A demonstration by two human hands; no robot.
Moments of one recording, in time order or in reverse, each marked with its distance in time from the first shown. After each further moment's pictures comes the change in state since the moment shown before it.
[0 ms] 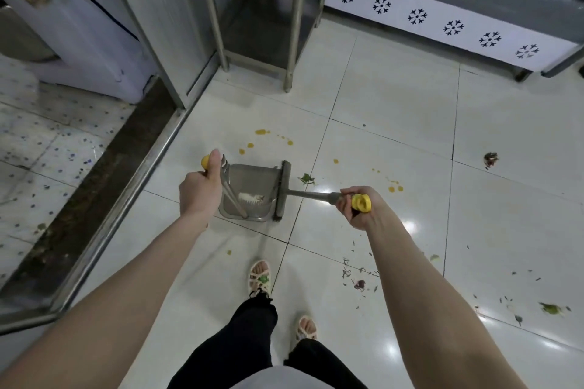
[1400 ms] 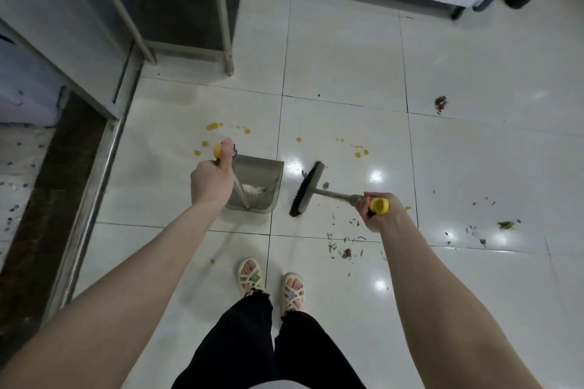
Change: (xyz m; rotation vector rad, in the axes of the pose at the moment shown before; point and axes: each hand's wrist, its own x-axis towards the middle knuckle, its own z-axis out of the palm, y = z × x) left_hand 0.062 0.070 0.088 0.113 -0.250 0.138; right_hand 0.005 -0.029 -0.050 0.556 0.296 -0.121
